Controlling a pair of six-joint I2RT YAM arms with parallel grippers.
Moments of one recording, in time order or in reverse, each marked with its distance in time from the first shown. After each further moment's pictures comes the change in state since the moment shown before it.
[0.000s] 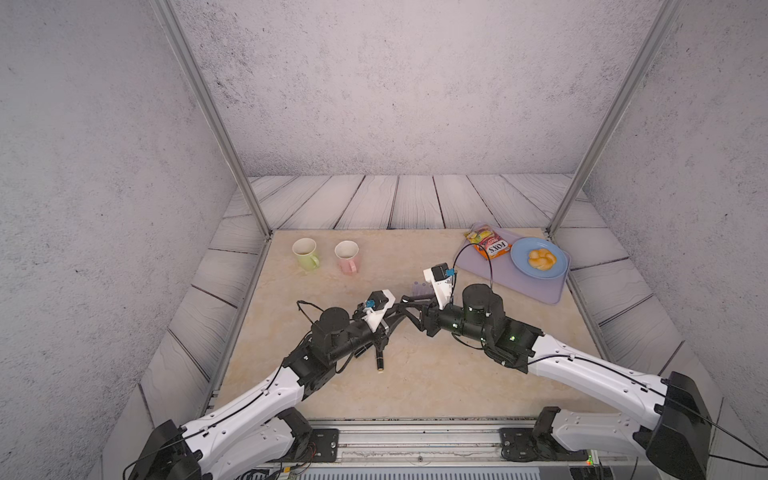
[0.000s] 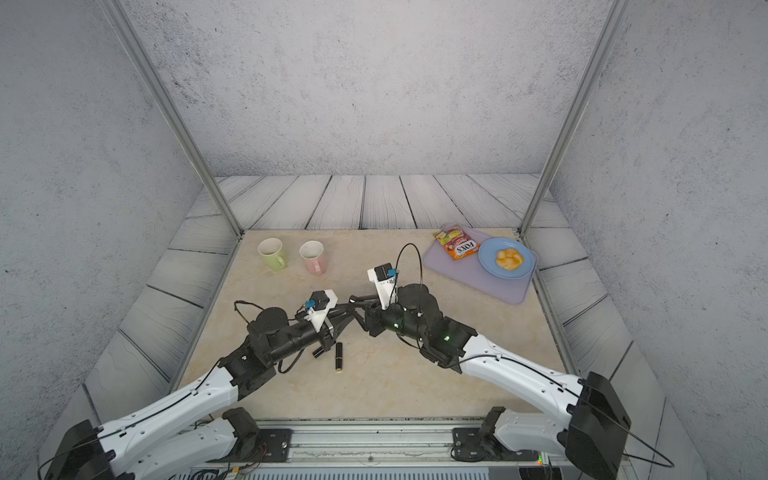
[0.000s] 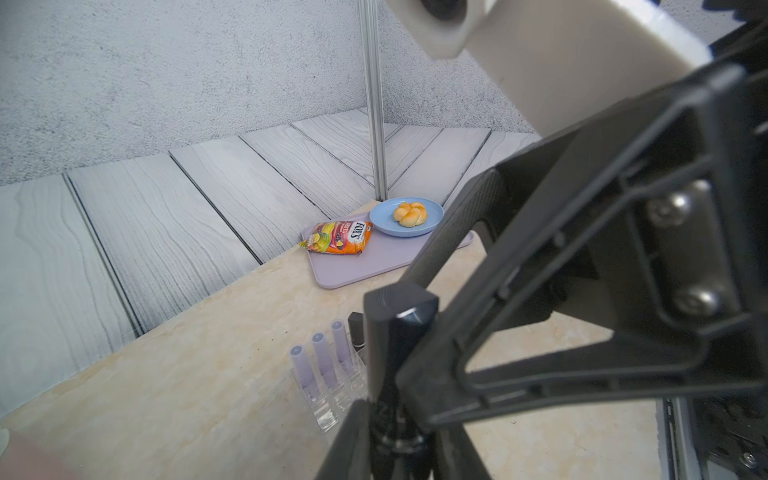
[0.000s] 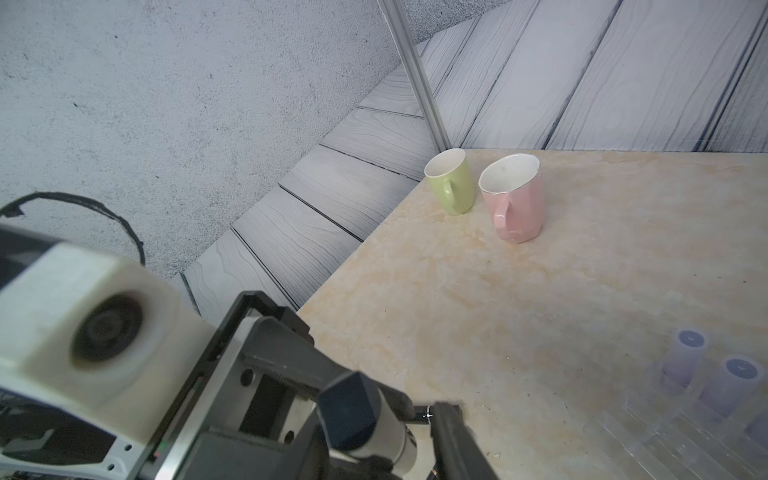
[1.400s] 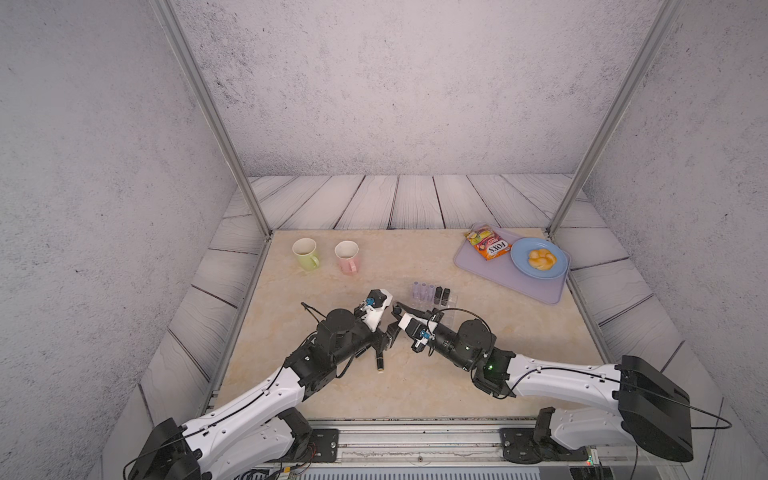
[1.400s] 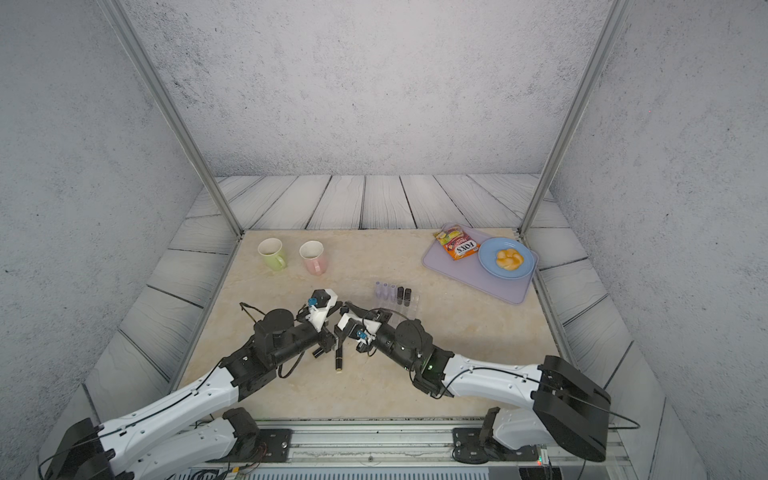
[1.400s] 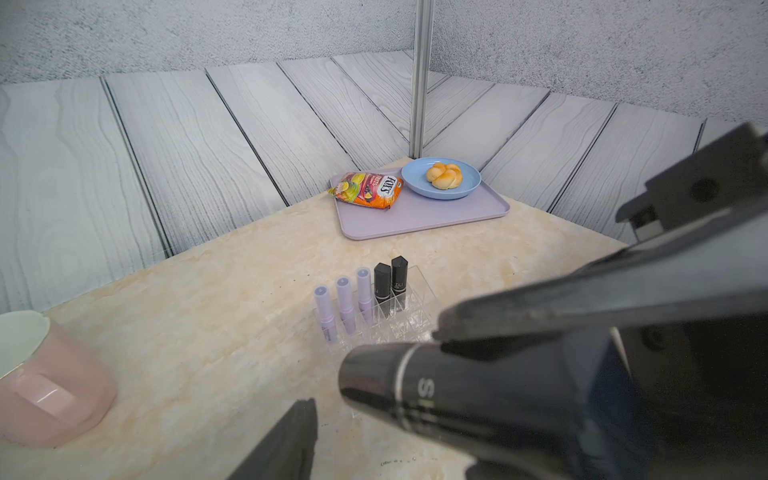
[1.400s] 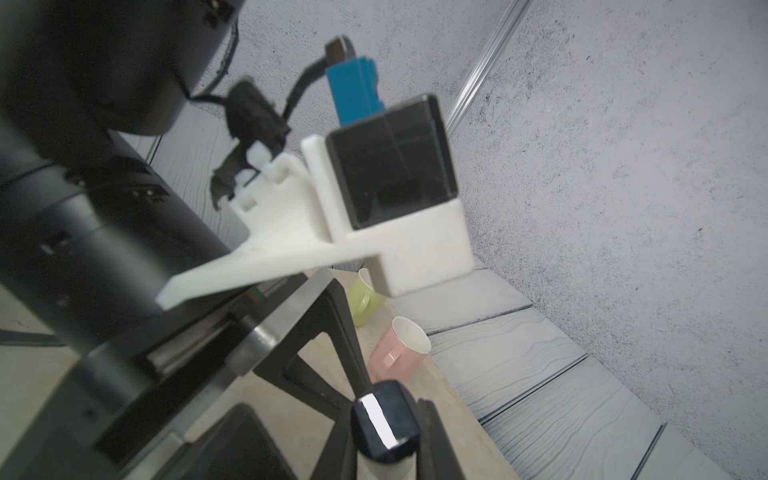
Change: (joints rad) left arm -0.015 0.001 0.000 -0.111 -0.137 -0.092; right arm 0.172 0.106 -0.260 0.663 0.263 -1.020
